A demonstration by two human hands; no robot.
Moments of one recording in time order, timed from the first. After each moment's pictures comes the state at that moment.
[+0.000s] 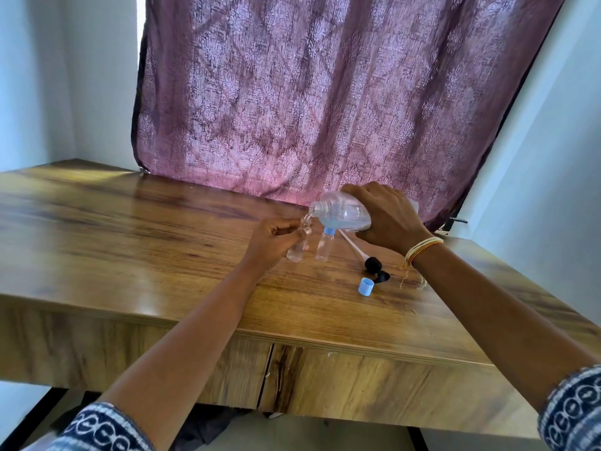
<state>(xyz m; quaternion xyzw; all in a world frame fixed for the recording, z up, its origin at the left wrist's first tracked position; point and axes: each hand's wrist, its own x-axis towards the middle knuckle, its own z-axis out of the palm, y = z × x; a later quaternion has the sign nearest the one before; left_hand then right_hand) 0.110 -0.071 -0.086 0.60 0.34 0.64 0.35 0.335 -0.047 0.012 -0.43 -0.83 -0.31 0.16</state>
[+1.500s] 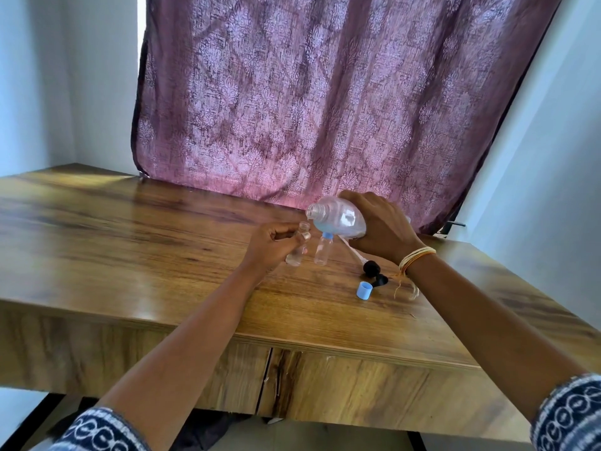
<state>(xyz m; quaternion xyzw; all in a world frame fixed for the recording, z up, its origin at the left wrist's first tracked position) 0.110 -0.073 -0.085 0.58 0.35 0.63 0.37 0.335 -0.040 -0.001 -0.42 -0.84 -0.26 0.22</state>
